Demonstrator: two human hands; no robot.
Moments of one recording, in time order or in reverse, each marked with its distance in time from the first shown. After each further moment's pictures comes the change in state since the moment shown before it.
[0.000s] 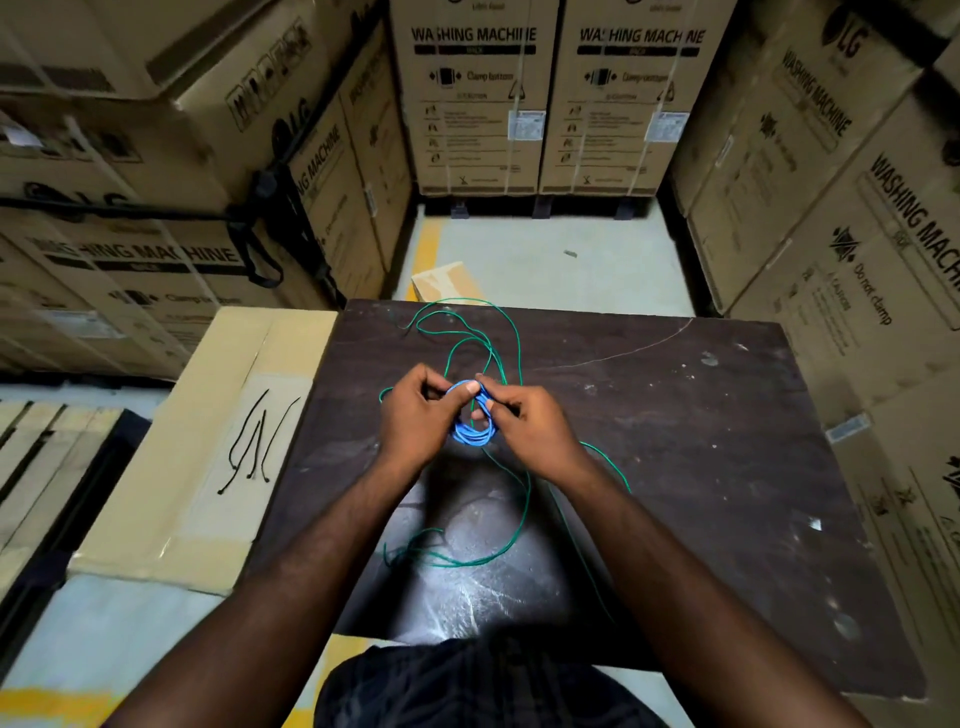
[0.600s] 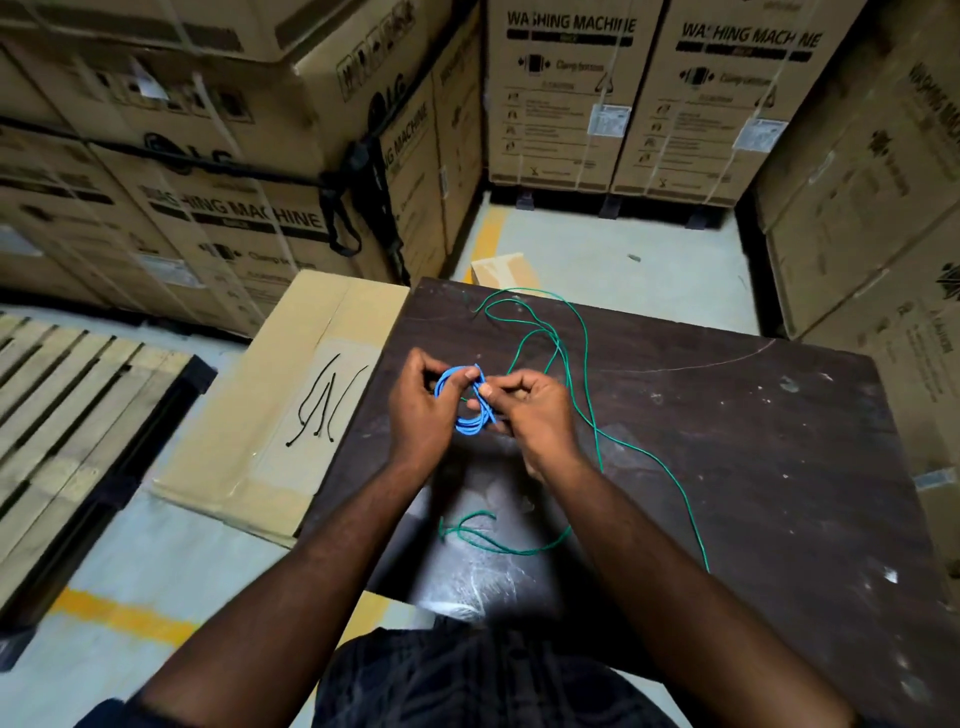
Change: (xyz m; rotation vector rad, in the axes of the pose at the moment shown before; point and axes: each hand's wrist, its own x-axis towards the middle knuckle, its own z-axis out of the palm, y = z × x) left_hand -0.007 -0.033 -0.066 -0.072 0.266 0.140; right_hand 0.010 -0.030 0.088 0.542 0.102 0.292
